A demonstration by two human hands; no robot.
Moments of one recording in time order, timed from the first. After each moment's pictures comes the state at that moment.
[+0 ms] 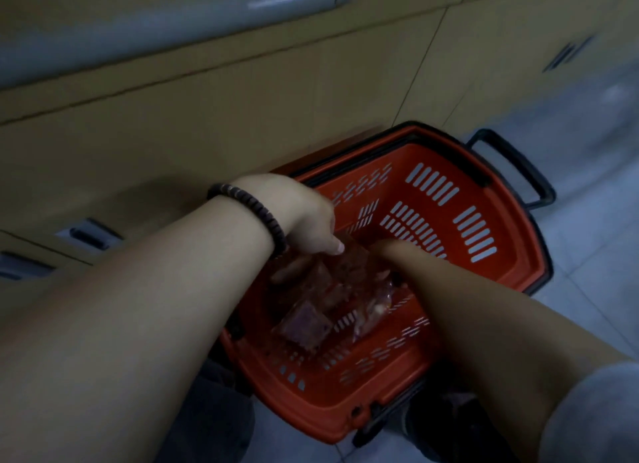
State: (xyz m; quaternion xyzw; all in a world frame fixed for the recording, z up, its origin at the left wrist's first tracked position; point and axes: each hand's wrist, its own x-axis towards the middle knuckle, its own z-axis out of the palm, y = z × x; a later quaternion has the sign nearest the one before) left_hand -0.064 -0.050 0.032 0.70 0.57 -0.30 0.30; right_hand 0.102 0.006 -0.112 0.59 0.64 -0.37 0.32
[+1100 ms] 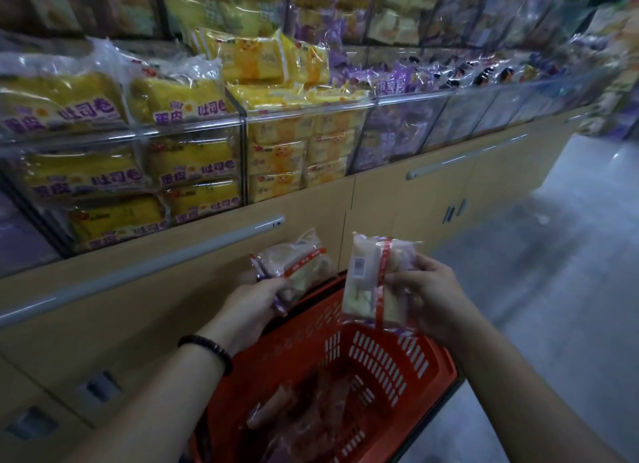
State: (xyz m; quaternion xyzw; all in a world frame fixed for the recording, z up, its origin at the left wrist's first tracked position) left_hand -0.050 -0.065 0.075 0.26 0.61 0.52 0.54; right_hand 0.212 -0.028 0.118 0.44 0.41 -0.67 -0.43
